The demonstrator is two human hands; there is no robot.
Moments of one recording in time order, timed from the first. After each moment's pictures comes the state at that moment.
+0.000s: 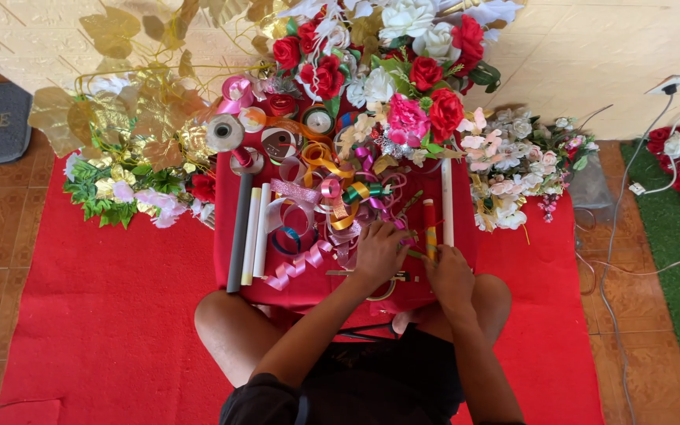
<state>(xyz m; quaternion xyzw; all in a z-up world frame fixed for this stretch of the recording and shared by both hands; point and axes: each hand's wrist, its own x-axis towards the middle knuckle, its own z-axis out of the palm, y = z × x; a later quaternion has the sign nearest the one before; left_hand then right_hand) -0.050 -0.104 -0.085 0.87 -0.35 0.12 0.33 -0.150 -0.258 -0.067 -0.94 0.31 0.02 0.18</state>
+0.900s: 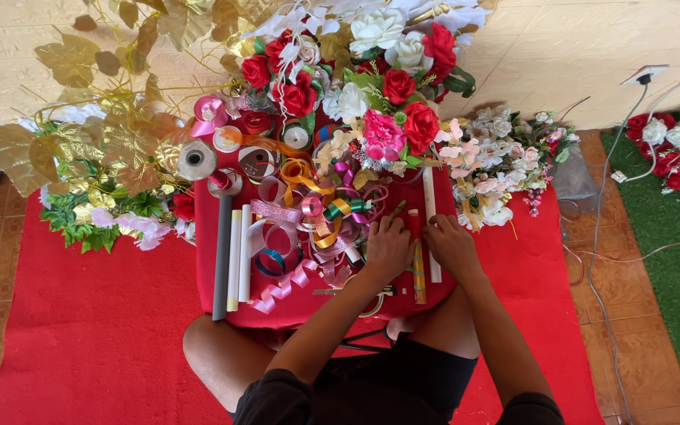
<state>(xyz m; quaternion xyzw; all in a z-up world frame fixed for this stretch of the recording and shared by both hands) -0.021 -0.173 -0.094 0.88 -0.39 0.13 0.24 -0.089 -0.357 -0.105 -0.99 -0.04 -0.15 -0.03</state>
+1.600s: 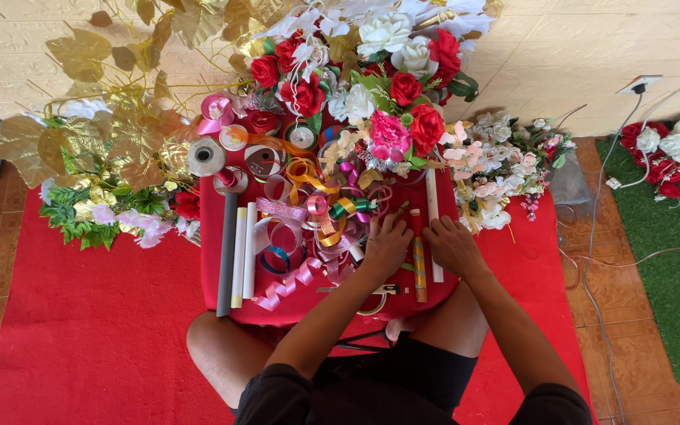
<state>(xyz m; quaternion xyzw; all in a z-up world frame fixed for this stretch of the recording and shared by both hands) -0.015 -0.159 -0.107 0.86 -0.45 0.14 0.16 -0.088 -0.354 -0.091 -0.98 -0.12 -0.07 -0.11</state>
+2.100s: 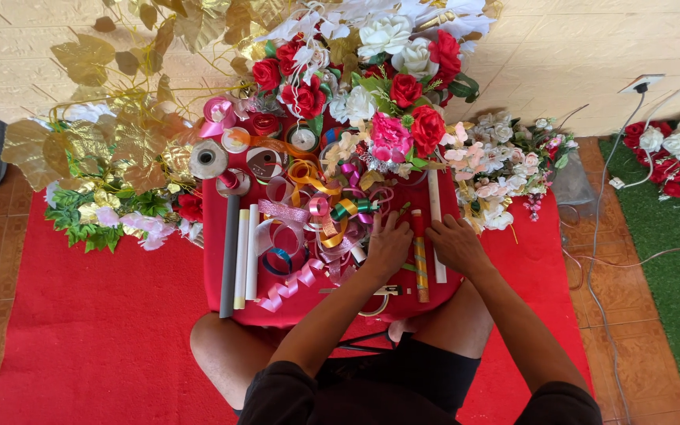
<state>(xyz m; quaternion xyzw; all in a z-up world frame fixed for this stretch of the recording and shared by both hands) -0.016 -0.158 -0.080 0.88 -0.45 0.13 0.13 -0.086 -0.360 -0.091 -0.98 -0.12 -0.06 -0.12</state>
